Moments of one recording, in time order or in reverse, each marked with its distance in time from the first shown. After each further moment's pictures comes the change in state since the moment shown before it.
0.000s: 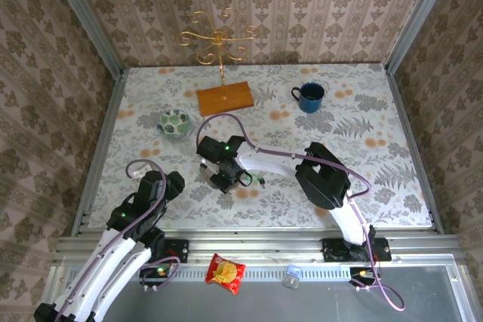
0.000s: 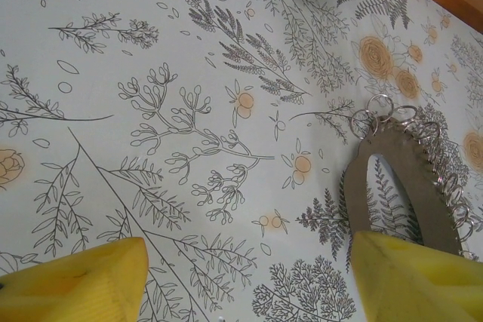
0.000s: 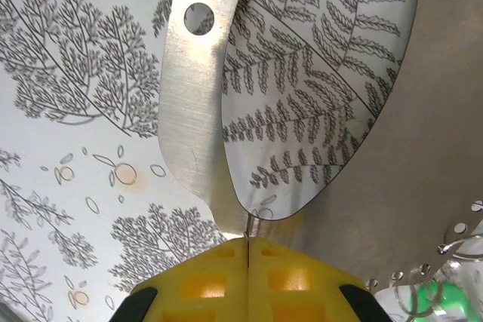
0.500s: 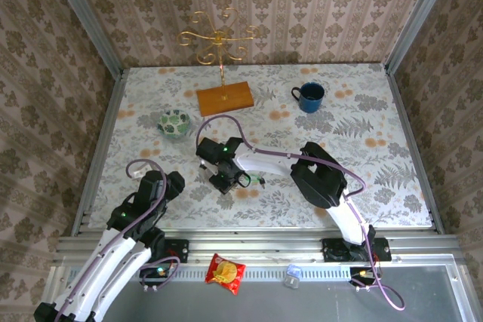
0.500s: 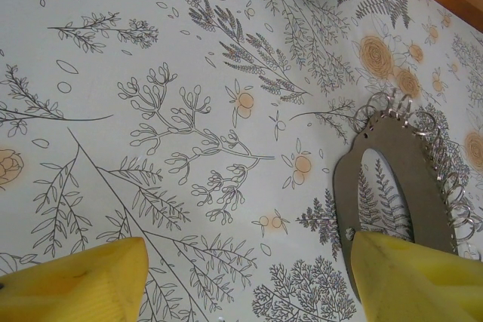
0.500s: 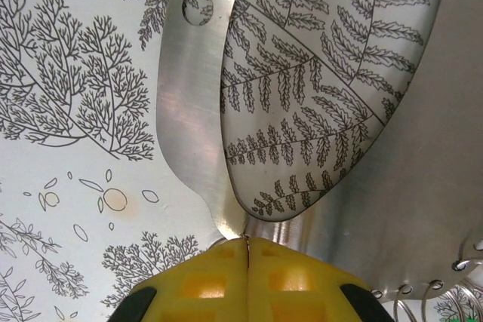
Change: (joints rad) left arm 0.000 0.005 0.000 0.001 0.000 0.000; right arm -0.002 0.039 0.009 0.018 -0.003 0.012
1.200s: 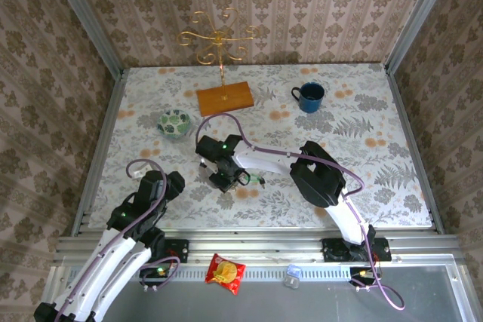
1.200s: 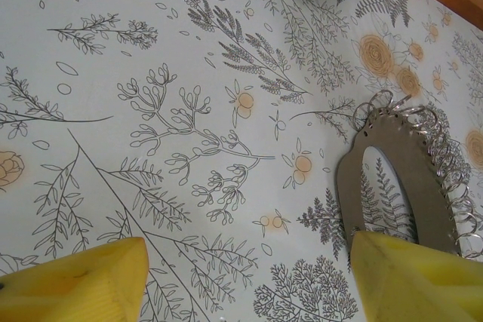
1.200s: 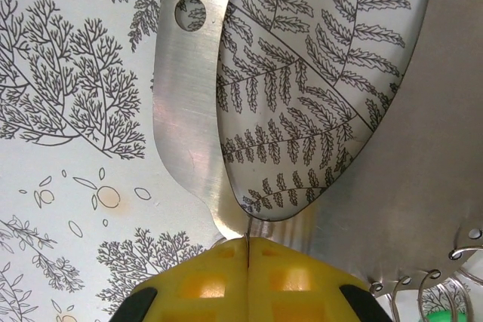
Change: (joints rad) left arm 0.000 0.000 0.000 0.000 0.000 0.016; right arm -0.014 0.014 0.037 -0.045 -0.008 -0.012
